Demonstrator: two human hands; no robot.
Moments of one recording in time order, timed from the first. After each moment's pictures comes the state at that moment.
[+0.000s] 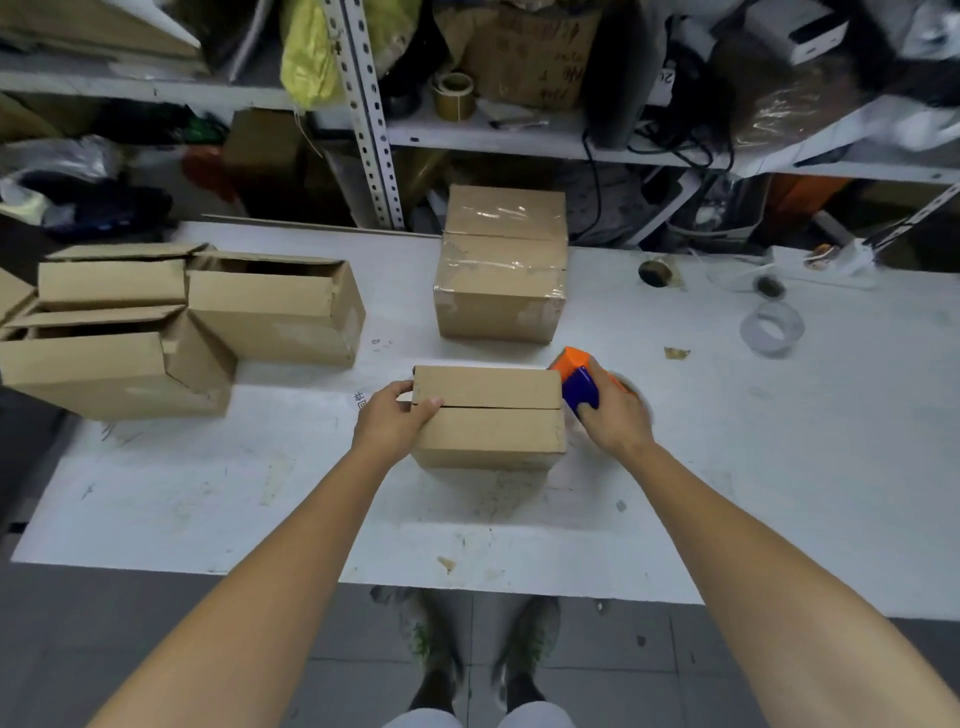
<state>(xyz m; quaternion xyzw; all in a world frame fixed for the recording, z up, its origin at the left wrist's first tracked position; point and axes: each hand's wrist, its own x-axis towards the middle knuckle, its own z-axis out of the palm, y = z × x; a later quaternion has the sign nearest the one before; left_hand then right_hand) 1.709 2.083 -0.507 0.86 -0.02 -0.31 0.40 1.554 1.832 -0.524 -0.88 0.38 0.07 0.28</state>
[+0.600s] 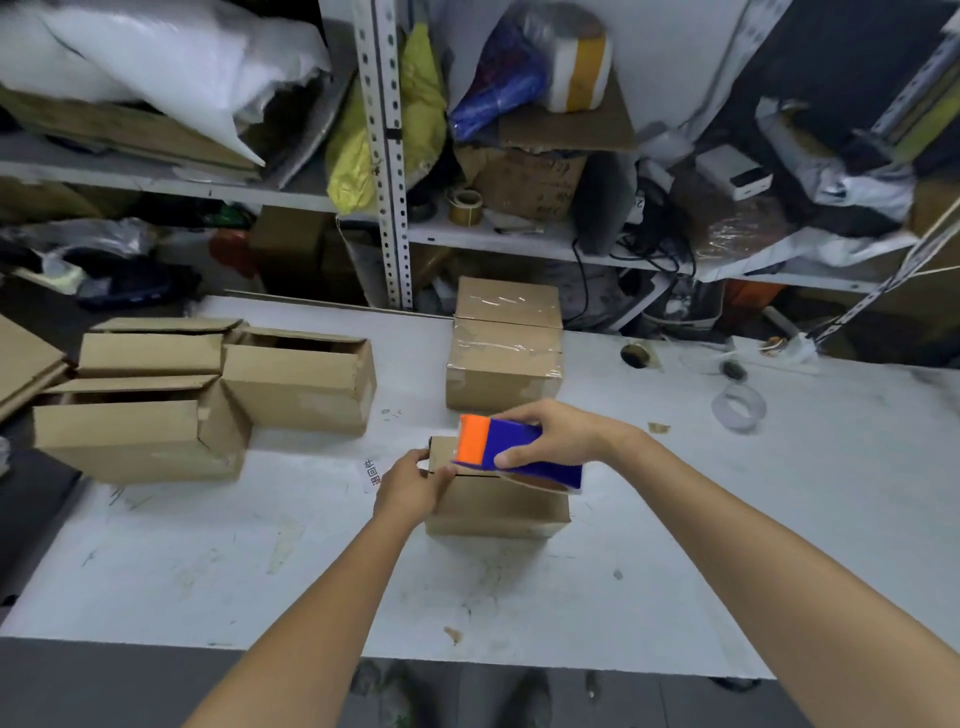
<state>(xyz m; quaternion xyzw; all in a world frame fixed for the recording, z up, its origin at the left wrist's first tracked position) 1.708 2.083 -0.492 0.86 -0.03 -0.33 0.38 1.626 1.878 -0.374 -0.87 0.14 0.27 0.39</state>
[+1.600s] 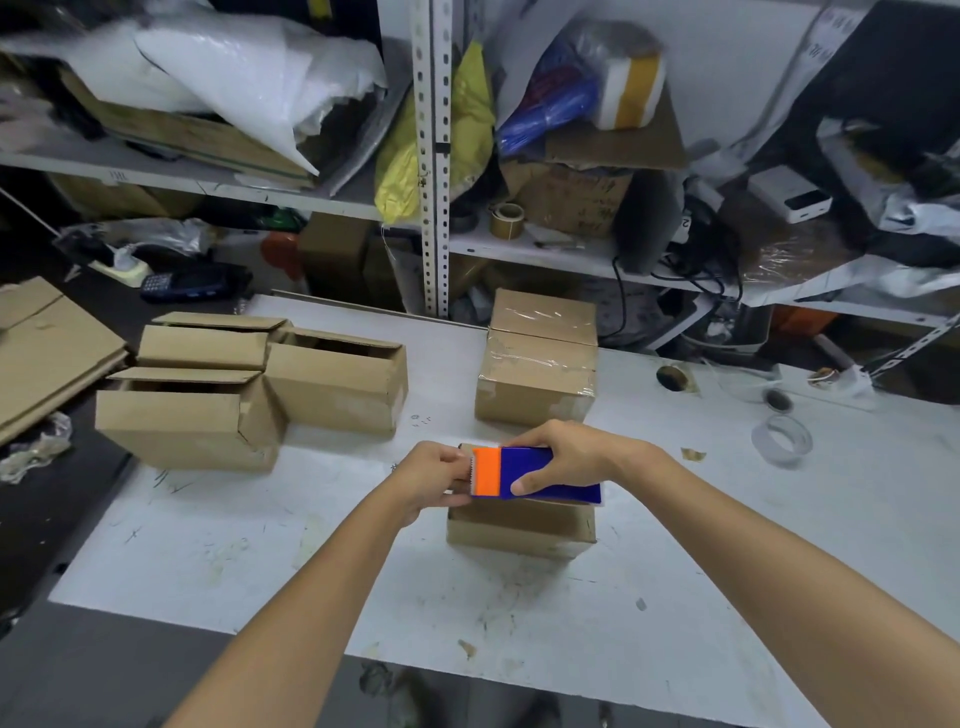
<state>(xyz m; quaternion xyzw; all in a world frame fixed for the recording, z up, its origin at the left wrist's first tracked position) 1.729 2.090 -0.445 0.71 -0.03 -0.47 0.53 1.650 1.884 -0.387 -0.90 0.07 0.32 0.28</state>
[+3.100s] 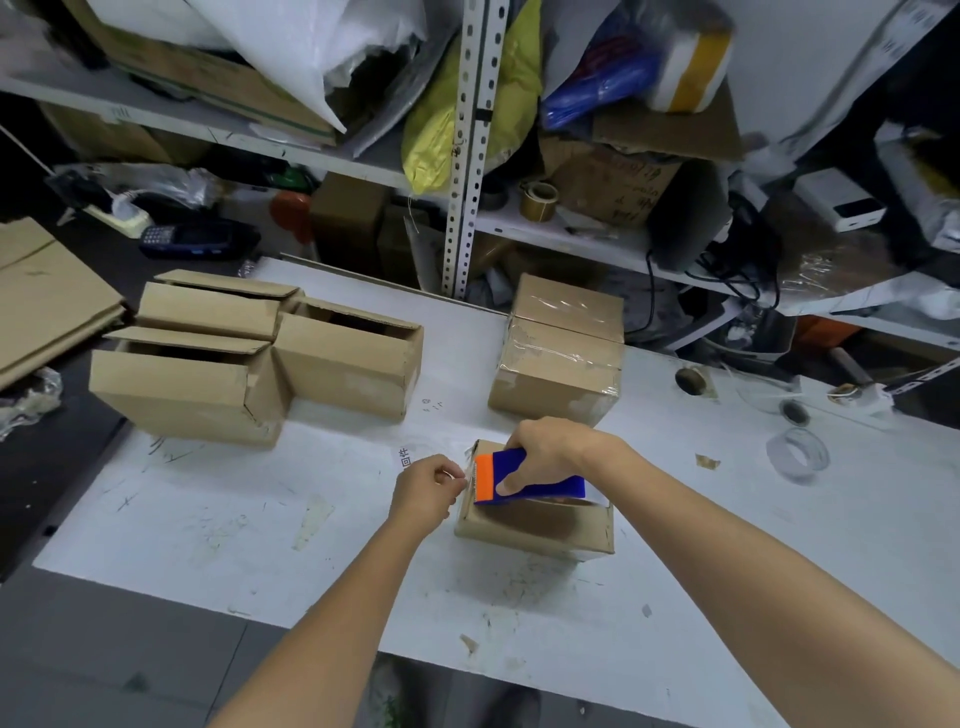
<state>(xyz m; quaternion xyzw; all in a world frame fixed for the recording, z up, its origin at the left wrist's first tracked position) 1.725 2.109 -0.520 0.83 -0.01 -0.32 0.46 1.698 1.939 -0.388 -0.91 0.10 0.40 0.10</state>
